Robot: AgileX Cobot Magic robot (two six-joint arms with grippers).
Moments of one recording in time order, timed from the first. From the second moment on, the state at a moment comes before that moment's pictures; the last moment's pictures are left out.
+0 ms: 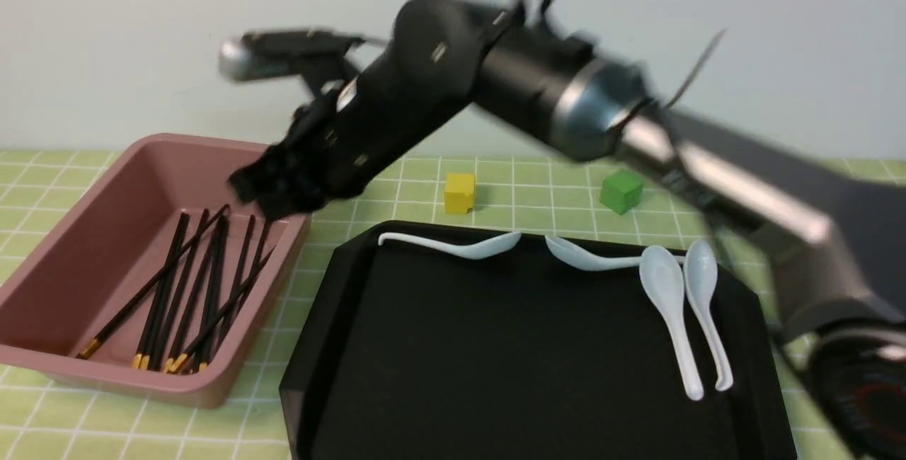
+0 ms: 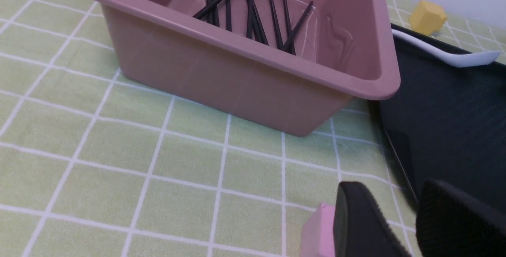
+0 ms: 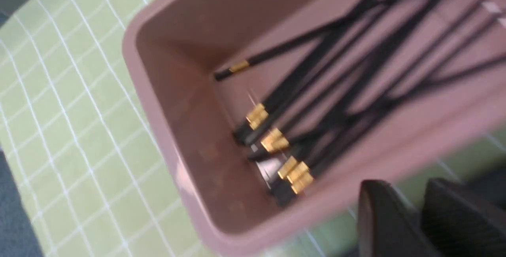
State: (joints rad) right arm 0.71 2.20 -2.22 0.47 0.95 -0.13; left arm -0.08 -0.01 0.03 -0.12 0.38 -0.23
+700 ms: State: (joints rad) right arm 0.54 1.39 -1.77 0.13 1.26 -0.12; left arm -0.08 -0.01 0.03 -0.12 0.38 -0.23
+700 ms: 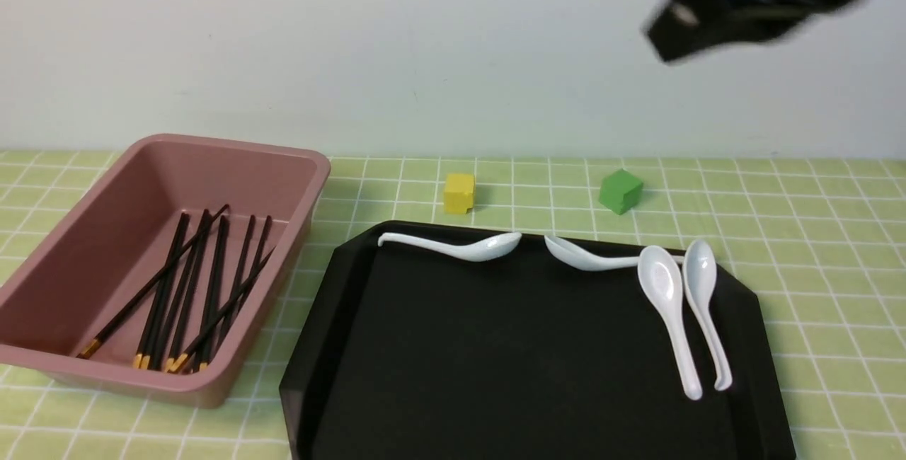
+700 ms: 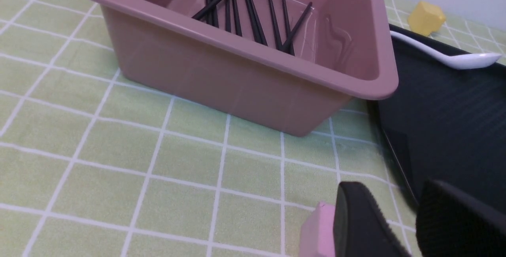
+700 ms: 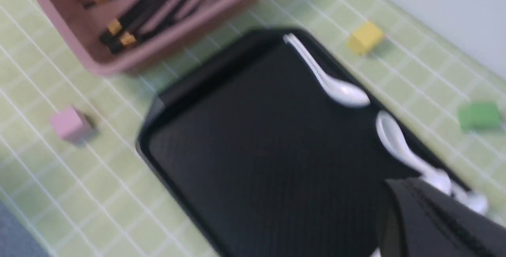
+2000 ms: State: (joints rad) right arm 0.54 0.25 -0.29 0.09 0.17 0.03; left arm -0.08 -0.01 0.03 -0.12 0.38 -0.23
